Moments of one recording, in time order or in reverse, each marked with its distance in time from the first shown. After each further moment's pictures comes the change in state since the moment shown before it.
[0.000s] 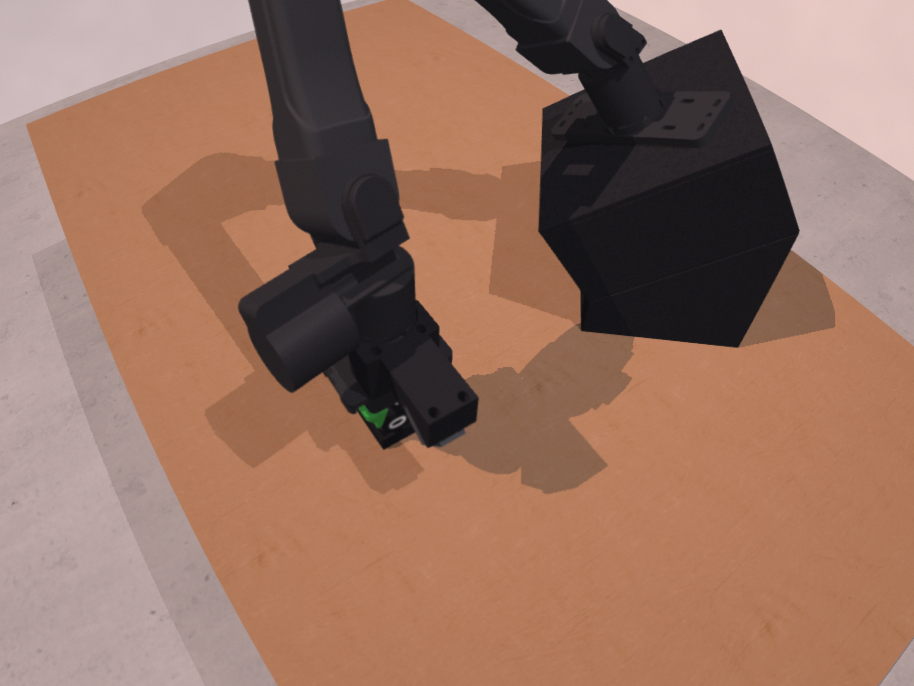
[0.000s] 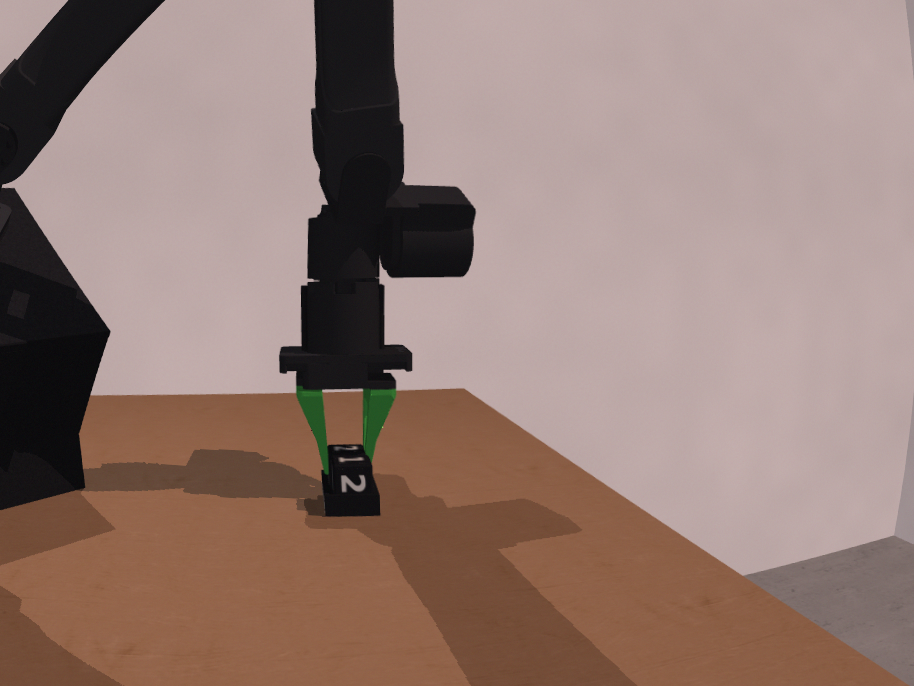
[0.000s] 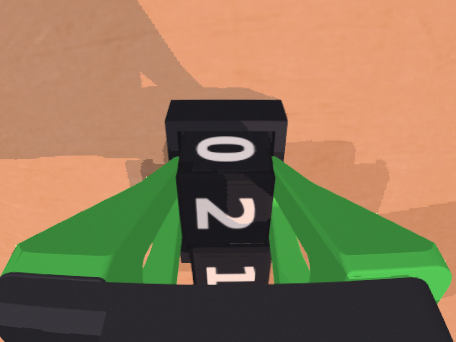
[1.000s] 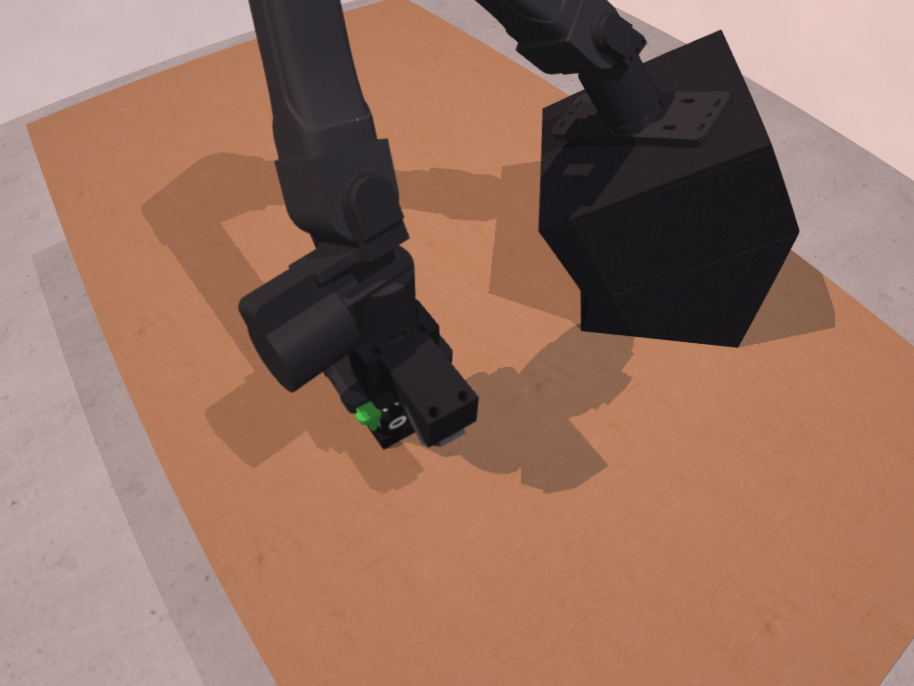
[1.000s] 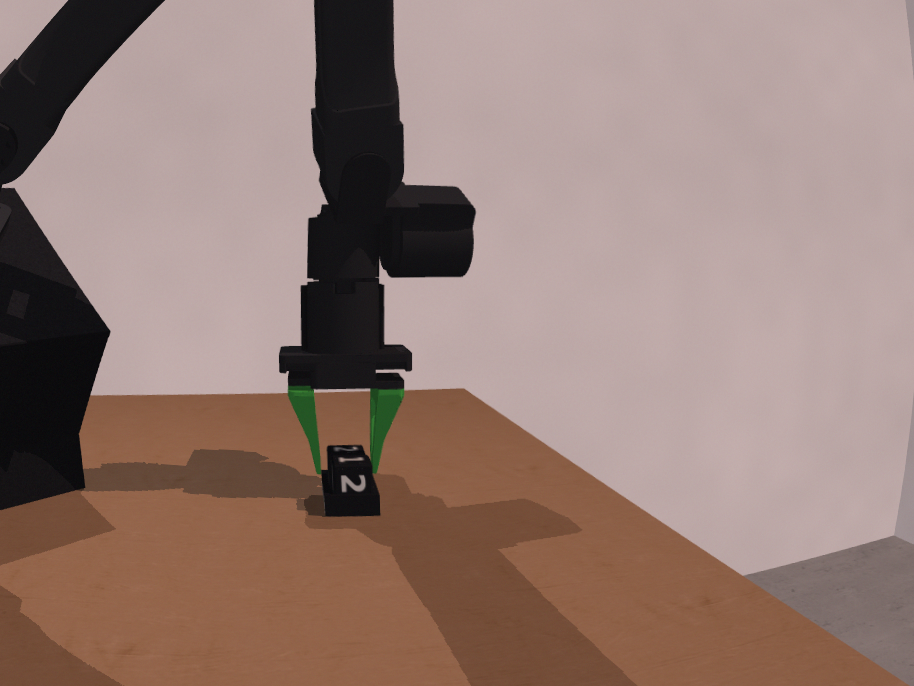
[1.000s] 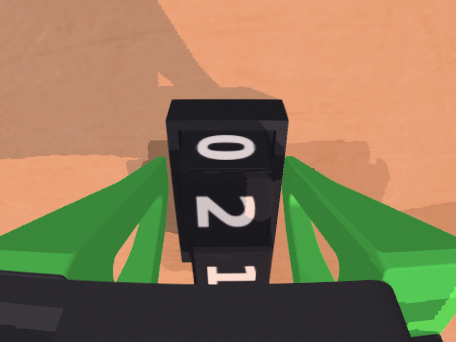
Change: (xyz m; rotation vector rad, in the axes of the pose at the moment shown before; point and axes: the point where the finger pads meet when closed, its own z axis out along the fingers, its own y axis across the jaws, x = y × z) arm 0.000 0.000 0.000 -0.001 0.000 0.000
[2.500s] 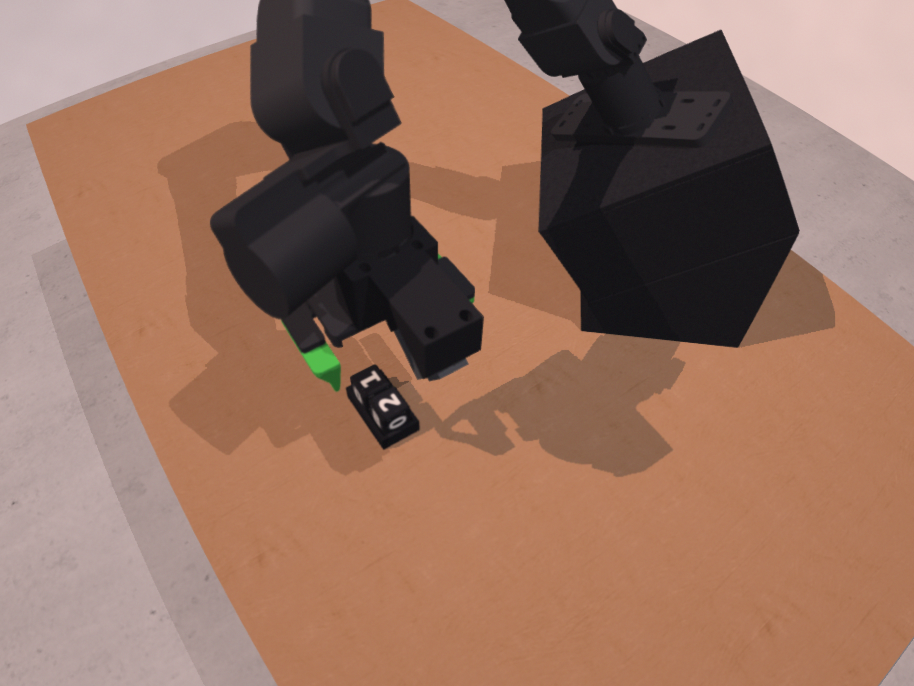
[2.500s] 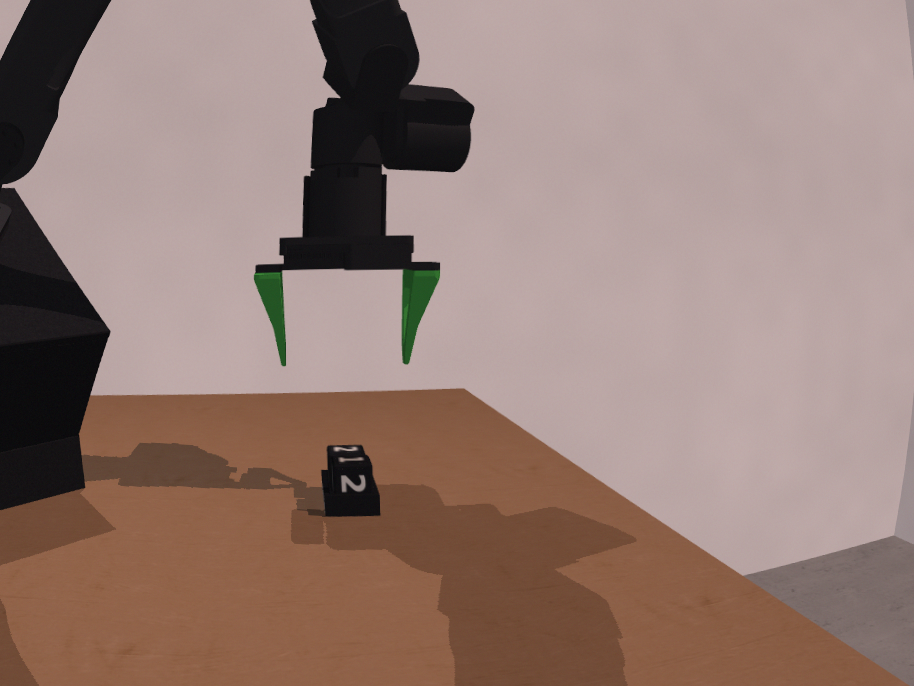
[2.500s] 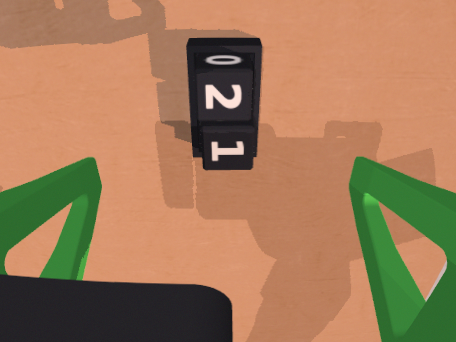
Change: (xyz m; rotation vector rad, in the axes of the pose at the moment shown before) arm 0.001 -0.001 -0.088 0.001 -0.005 0.002
